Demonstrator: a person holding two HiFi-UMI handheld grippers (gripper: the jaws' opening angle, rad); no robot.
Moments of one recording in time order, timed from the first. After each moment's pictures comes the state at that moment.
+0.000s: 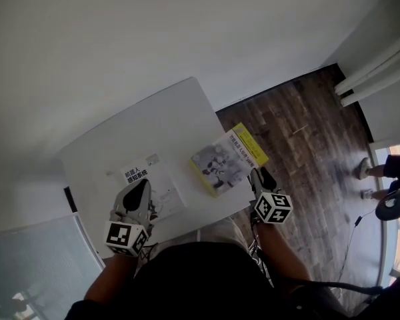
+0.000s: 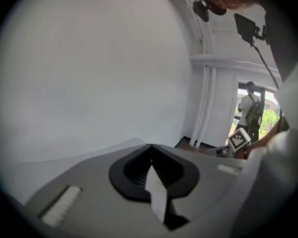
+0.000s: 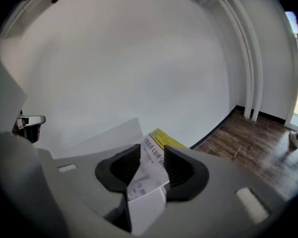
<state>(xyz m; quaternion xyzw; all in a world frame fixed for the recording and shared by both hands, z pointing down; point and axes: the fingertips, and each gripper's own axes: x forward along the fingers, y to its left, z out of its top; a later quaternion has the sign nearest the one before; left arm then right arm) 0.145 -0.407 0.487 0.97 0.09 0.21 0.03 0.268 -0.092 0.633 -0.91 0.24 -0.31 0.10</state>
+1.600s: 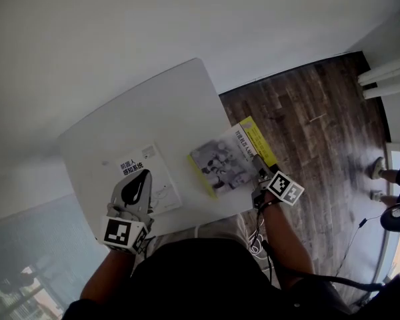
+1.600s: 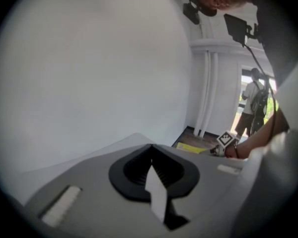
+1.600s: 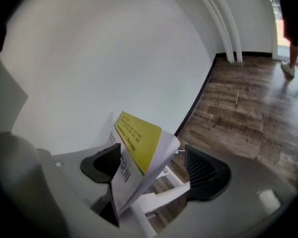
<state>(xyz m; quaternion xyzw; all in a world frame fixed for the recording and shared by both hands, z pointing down) 0.190 -0.388 0.498 0.96 0.07 0.26 -0.02 0.312 -0.077 0.748 -0.82 0.18 -0.46 0.30</state>
